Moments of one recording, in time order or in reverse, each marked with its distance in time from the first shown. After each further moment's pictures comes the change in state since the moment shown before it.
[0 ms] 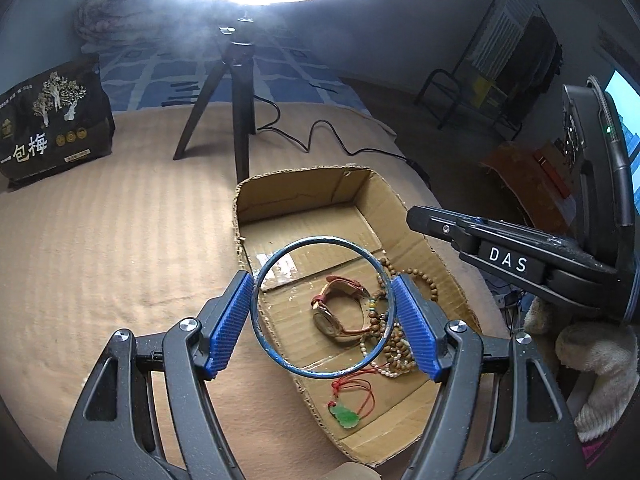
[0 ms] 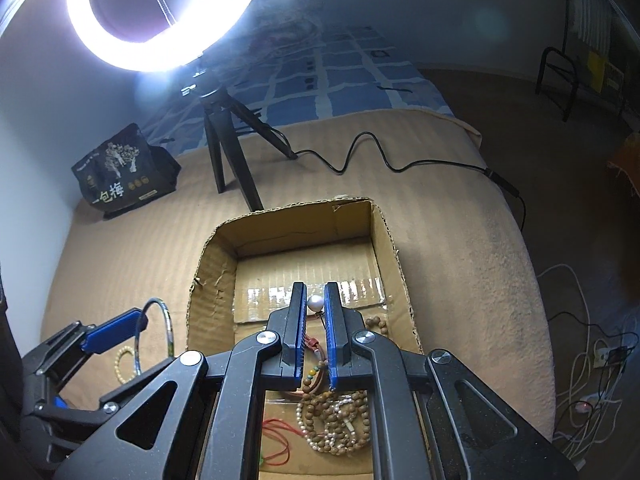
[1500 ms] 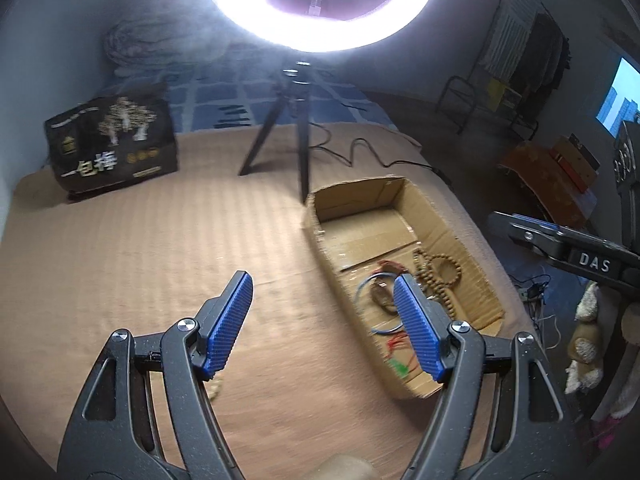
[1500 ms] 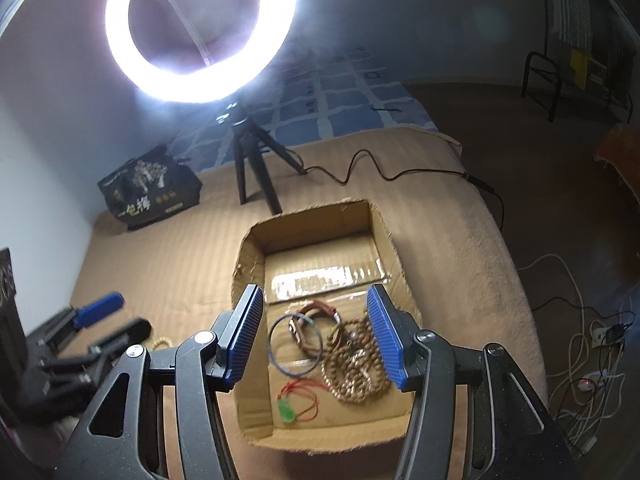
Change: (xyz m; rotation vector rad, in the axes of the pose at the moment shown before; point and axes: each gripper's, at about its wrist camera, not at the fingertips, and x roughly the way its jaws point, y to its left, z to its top) left arm -0.087 0.038 -0.013 0.040 -0.051 0.117; right arm -0.073 0.022 -0.029 0.026 -0.063 -0.004
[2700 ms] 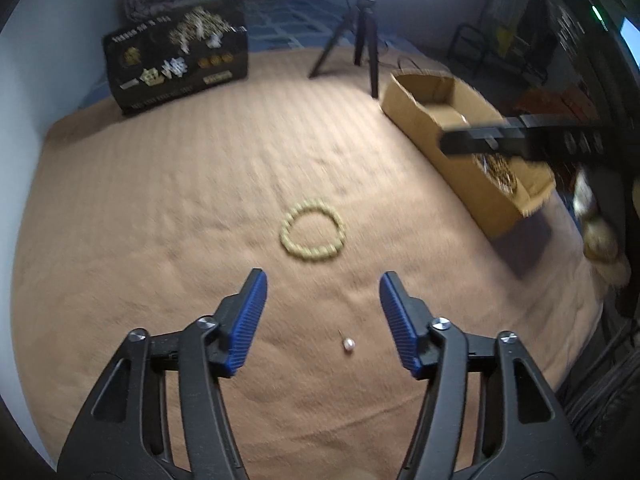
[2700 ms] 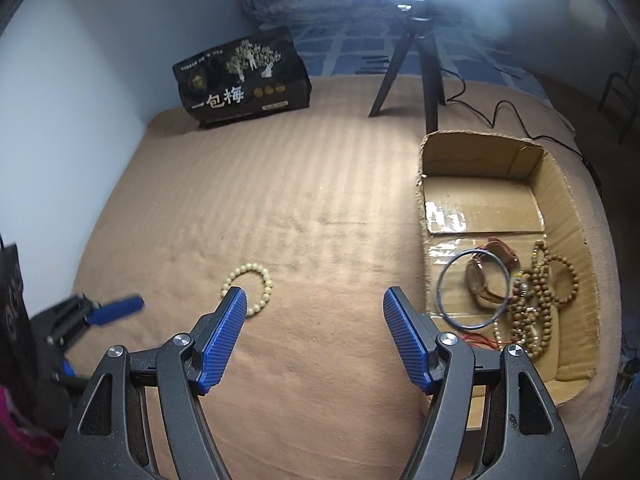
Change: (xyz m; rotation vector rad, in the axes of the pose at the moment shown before) left arm -0.033 0.100 -0.118 0.085 0.171 0.040; right arm 0.068 0.144 -0.055 -0.189 0.203 0.134
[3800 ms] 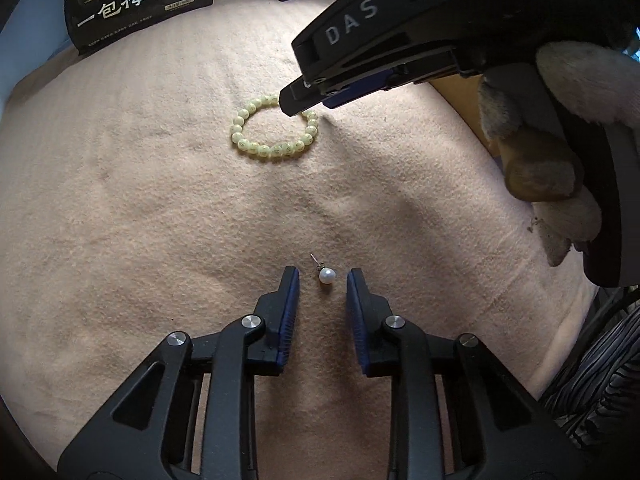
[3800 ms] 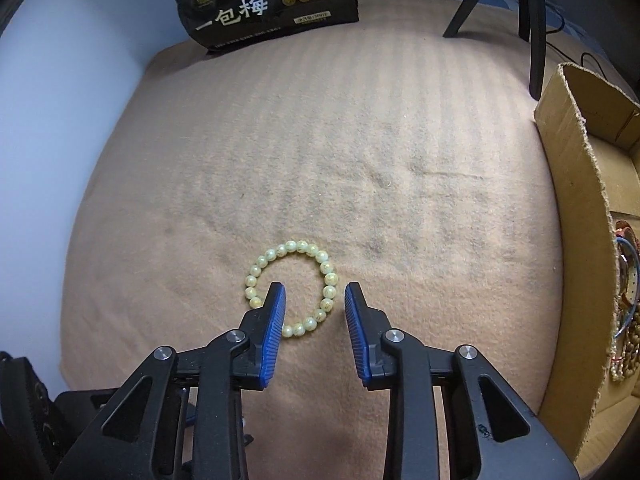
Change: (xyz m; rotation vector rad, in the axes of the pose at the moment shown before) left arm 0.056 -0.010 -0.044 0.022 0.155 -0.080; right arm 0.109 0.045 0.003 -0.004 0.210 0.075
